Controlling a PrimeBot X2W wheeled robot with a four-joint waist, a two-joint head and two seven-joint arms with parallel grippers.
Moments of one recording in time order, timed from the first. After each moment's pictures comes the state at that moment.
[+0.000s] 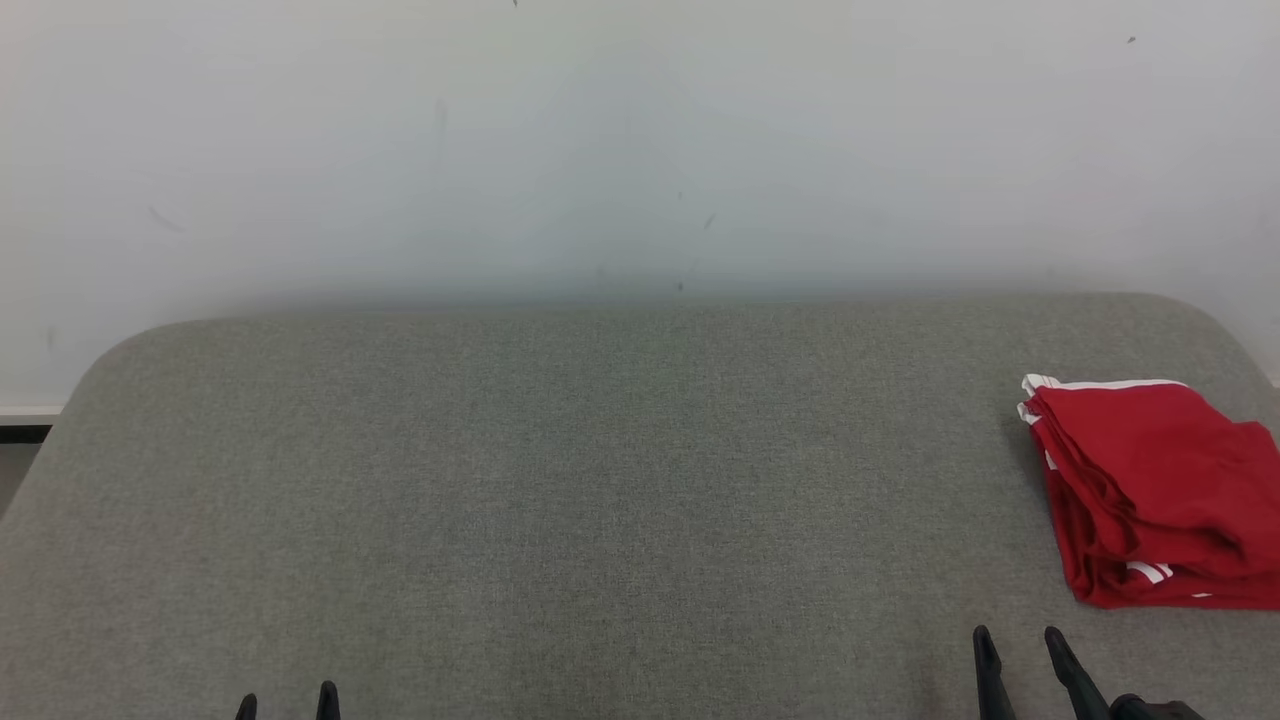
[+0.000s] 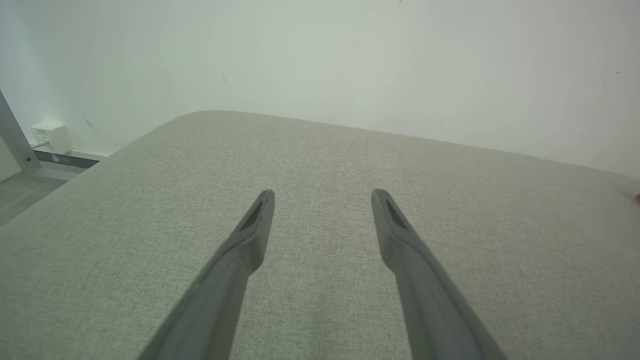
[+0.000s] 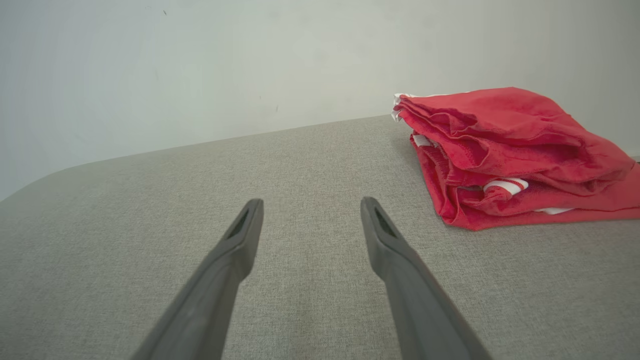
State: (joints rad) left arm 0.17 0.05 0.08 0.18 -0.20 -0.12 -0.26; right arm 0.09 -0.08 0.00 0.29 0.23 0.13 -0.24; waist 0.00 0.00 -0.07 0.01
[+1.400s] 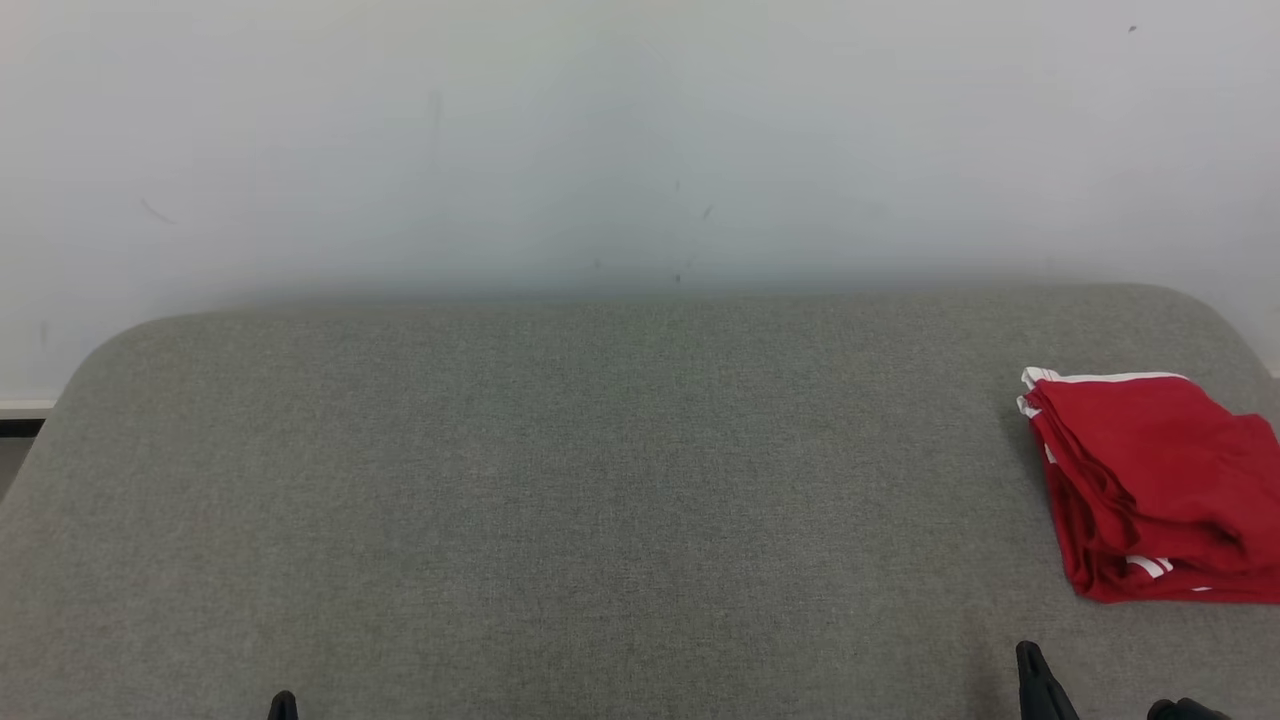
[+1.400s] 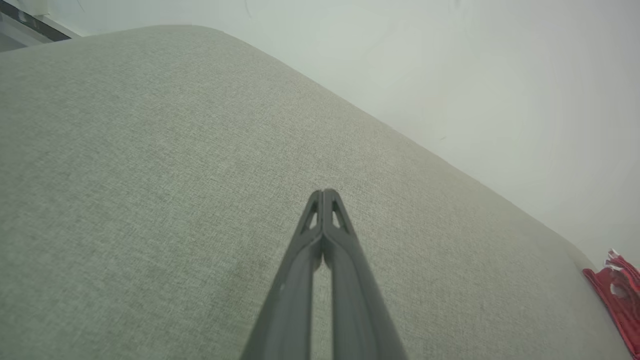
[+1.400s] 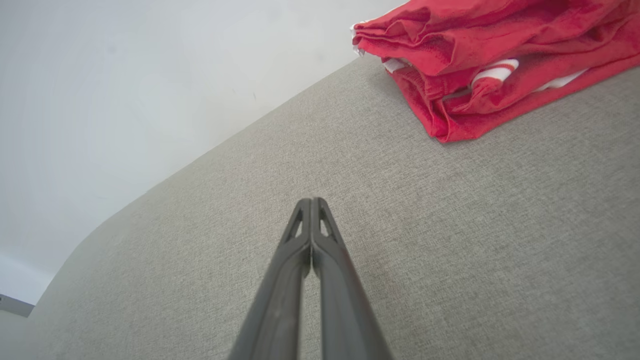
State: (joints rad) left arm 0.12 0.04 0.09 0.25 -0.56 -0.12 -0.16; right arm 0.07 -0.07 -0.01 0.34 0.59 0.13 -0.15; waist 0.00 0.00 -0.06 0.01
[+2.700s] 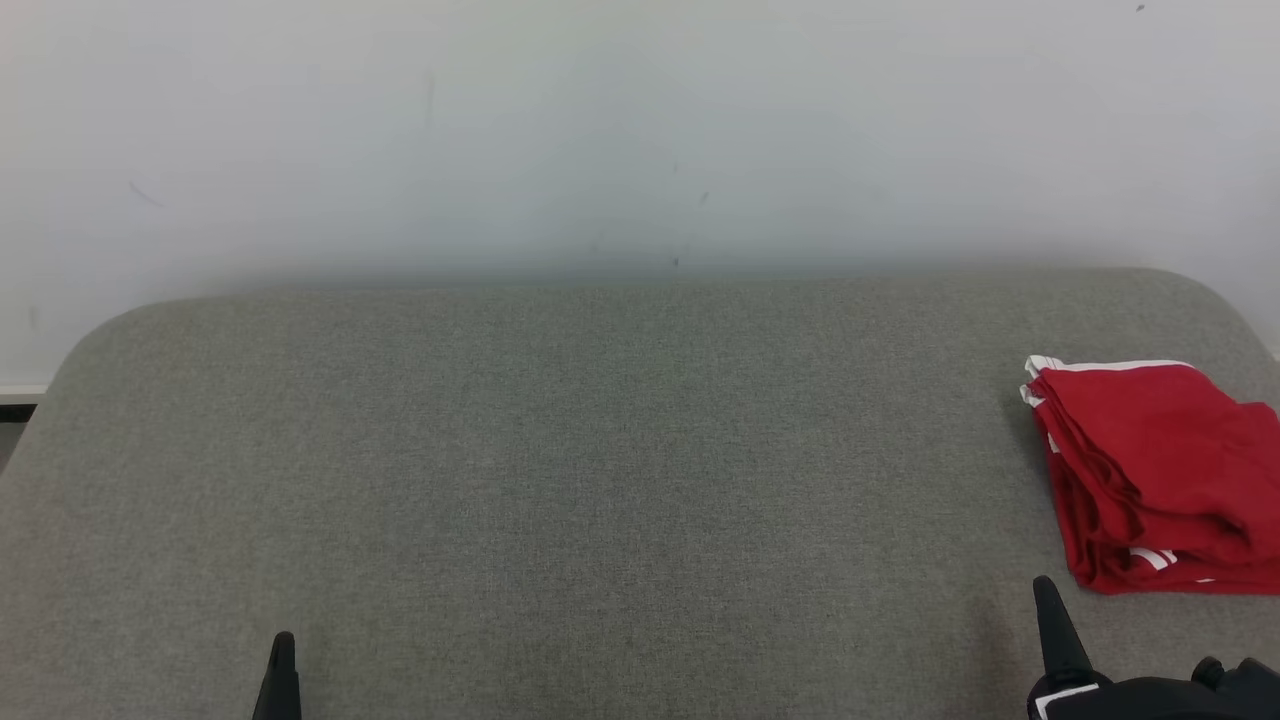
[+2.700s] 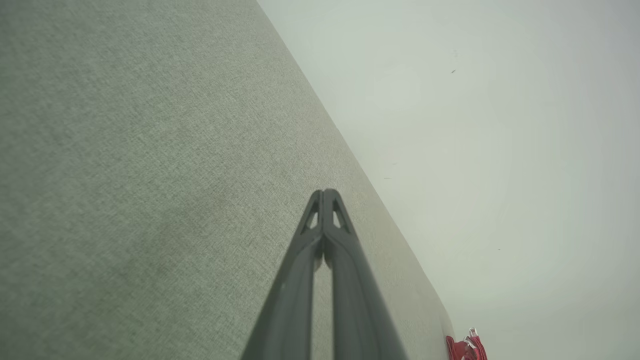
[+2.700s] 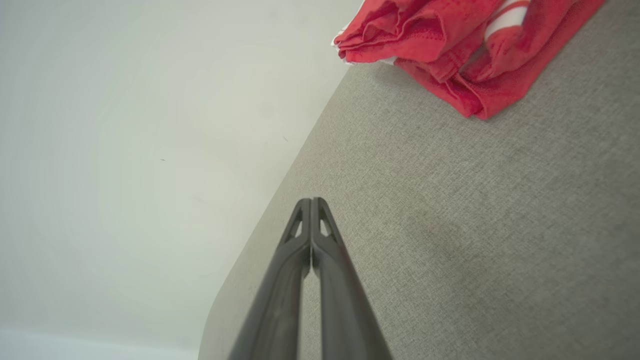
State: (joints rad) left arm 0.01 0.04 0.10 0.25 -1.06 -0.12 -0.03; right arm -0.01 -0.06 -0.06 0.29 1.08 0.13 -0.02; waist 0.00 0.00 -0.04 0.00
